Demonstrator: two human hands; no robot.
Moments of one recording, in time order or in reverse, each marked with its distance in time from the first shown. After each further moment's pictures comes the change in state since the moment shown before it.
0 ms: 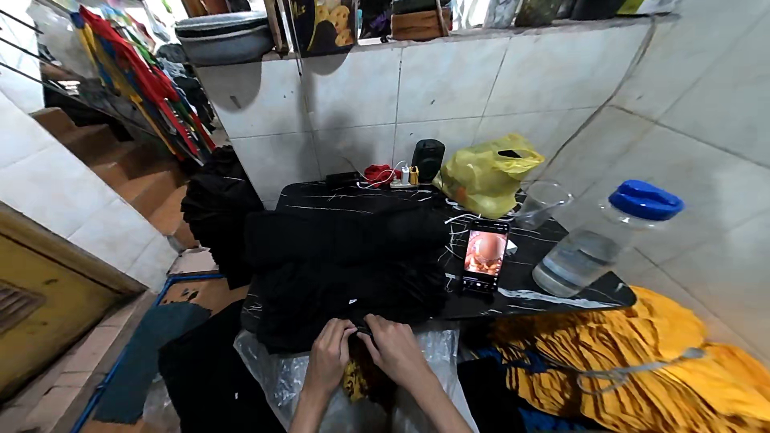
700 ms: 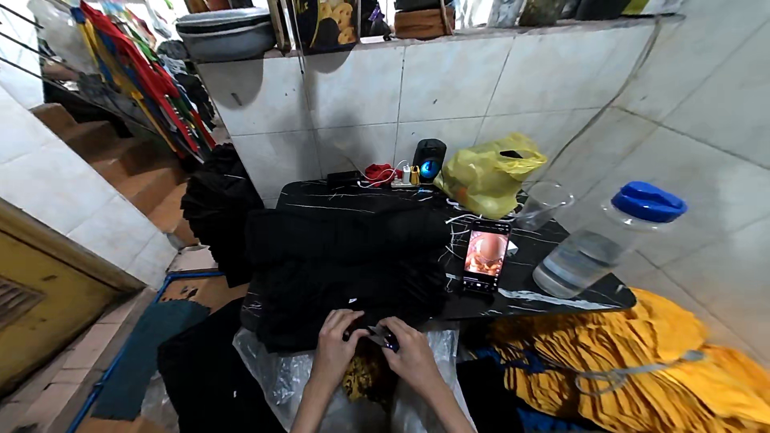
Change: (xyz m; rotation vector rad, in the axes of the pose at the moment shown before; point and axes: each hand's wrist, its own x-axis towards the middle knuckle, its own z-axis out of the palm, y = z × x) left_hand 0.017 0.010 0.005 -0.134 -0.084 -0.176; right_hand -0.027 0.028 0.009 0.304 0.150 0.092
